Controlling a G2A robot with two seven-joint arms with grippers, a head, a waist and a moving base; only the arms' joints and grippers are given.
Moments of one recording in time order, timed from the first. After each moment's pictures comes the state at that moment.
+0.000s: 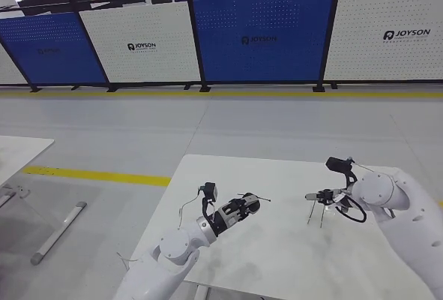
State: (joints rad) left arm 1.42 -1.16 -1.17 -1.66 -0.39 -0.13 -0.41; right arm -0.66 -1.13 0.84 -1.16 -0.48 0.28 1.16
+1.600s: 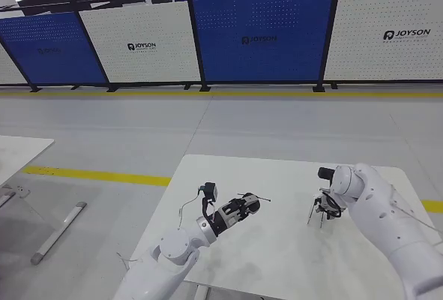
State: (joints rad) left arm 1.42 -1.16 -1.17 -1.66 -0.39 -0.13 -0.41; right arm -0.46 -1.40 0.66 -0.61 -0.59 0.34 1.19
